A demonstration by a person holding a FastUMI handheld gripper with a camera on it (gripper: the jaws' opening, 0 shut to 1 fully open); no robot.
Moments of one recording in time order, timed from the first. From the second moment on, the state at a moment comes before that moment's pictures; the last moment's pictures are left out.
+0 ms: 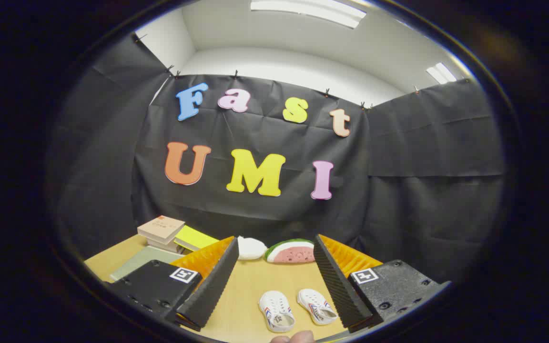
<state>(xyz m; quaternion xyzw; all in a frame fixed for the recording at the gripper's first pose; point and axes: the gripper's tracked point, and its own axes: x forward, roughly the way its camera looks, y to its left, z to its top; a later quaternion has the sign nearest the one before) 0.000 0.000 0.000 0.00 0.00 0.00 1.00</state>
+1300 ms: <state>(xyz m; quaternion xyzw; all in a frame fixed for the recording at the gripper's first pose) -0.025 -0.069 -0.006 0.02 0.02 -0.04 1.00</state>
